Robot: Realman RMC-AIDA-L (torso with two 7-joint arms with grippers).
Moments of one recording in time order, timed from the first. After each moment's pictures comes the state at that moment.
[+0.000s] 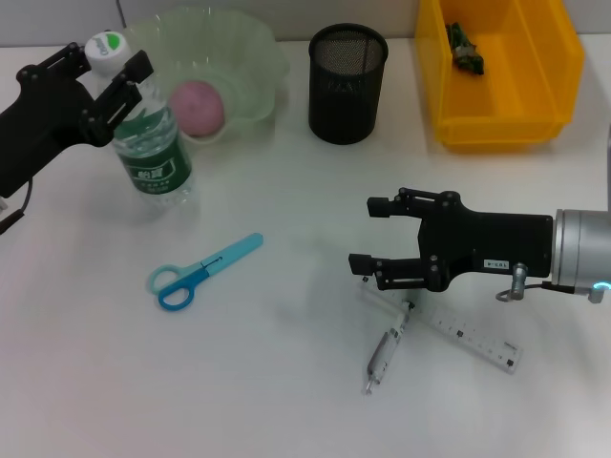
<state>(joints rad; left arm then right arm) -0.42 -2.06 0.73 0.40 1.33 1.43 -0.84 0.52 2.08 -0.99 -0.48 -1.74 -1.43 1.11</state>
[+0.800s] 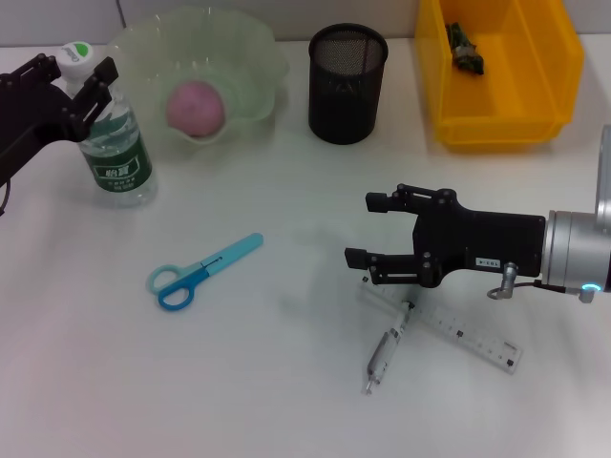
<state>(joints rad) -0.43 -2.06 0.69 0.40 1.33 1.25 -0.80 0.53 2.09 -1.00 -0.44 -1.70 -1.38 1.05</state>
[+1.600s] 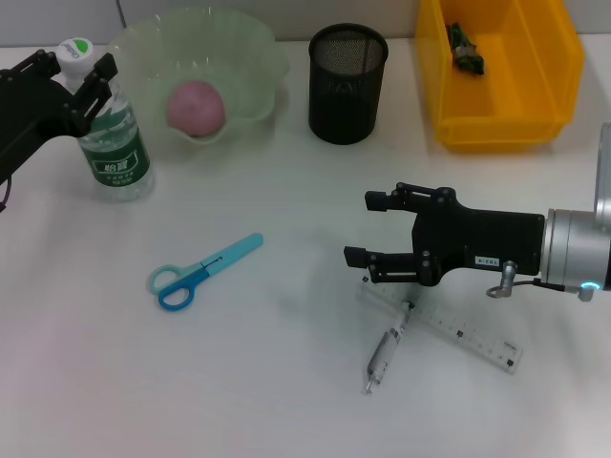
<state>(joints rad) -0.44 -2.07 0.69 0.40 1.31 1.22 -0.76 0.53 2.09 -1.00 -0.44 -1.70 -1.37 1.05</state>
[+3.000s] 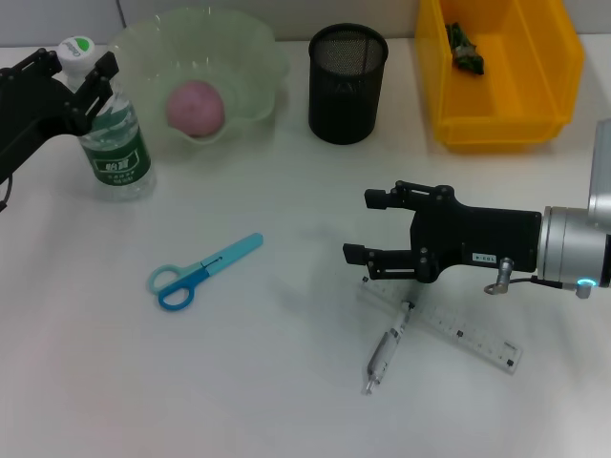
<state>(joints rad) -0.45 -2.07 0.69 0.40 1.31 1.22 -0.77 0.54 2.09 -1.00 -0.42 -1.70 -1.35 1.05</state>
